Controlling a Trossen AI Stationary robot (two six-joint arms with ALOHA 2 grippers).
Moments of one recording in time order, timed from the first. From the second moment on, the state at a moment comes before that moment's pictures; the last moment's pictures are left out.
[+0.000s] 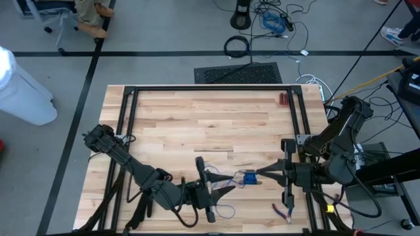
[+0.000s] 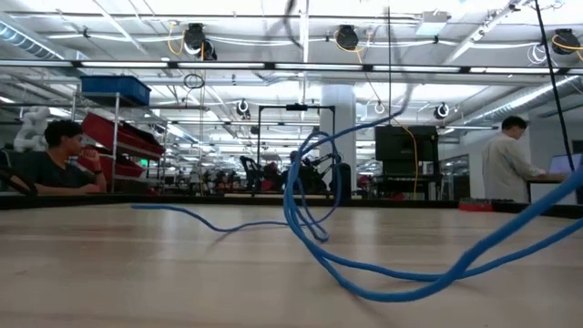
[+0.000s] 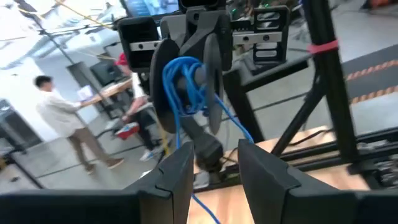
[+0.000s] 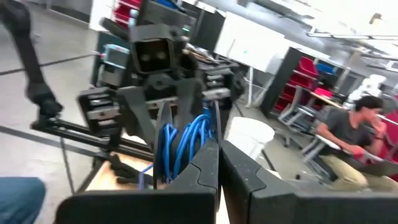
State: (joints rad) left arm -0.61 1.83 1.73 0.12 -0.81 0.43; right arm 0.89 1.20 1.25 -0.03 0.91 -0.30
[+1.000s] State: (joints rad) left arm -0.58 1.83 1.73 0.15 -0.65 0.30; right arm 0.83 1.21 1.25 -0.02 0.86 -0.29
